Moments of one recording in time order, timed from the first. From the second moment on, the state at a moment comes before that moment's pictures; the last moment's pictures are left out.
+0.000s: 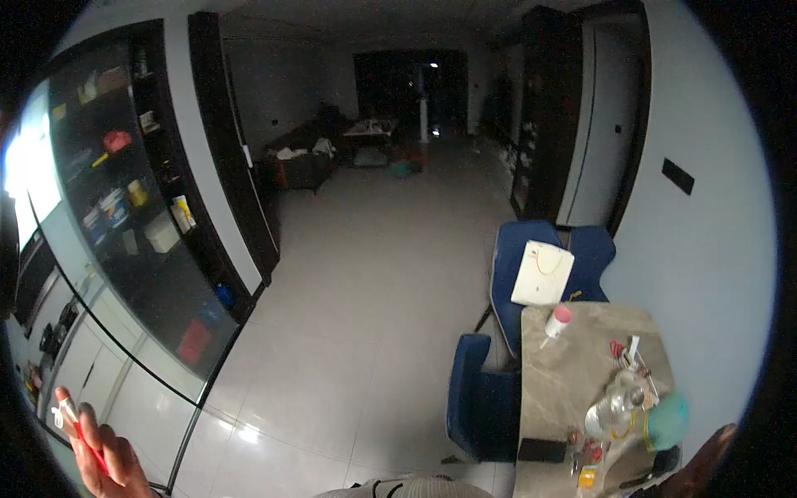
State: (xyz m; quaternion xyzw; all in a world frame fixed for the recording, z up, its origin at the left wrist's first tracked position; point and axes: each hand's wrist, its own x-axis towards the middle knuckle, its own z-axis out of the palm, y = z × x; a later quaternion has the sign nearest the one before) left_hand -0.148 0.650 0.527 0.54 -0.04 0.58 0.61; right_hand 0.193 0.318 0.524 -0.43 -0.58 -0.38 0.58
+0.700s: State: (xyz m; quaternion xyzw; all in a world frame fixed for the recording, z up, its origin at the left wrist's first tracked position) left_hand -0.063 0.665 0.571 0.85 -0.09 0.19 0.48; right_hand 0.215 0.541 0.611 -0.49 -0.80 -0.09 0.33
